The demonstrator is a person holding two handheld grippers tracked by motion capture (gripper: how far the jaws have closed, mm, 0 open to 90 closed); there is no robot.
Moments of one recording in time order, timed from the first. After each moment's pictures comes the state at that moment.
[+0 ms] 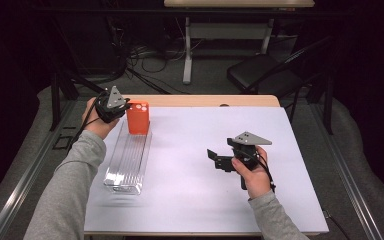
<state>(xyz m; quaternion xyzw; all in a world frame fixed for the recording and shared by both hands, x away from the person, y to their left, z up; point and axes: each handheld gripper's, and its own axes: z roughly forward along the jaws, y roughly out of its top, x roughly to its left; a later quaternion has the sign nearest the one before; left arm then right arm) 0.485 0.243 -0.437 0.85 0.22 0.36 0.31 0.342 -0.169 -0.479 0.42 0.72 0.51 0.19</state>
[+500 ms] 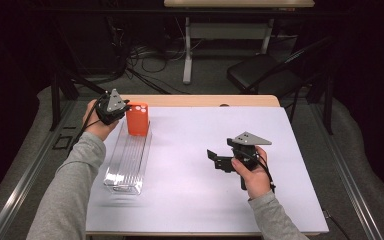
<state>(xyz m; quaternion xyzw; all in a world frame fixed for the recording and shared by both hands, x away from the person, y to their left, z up) 0.489 0.249 -0.450 0.85 0.21 0.37 0.31 0.342 -0.169 -0.480 0.42 0.72 0.51 0.19</state>
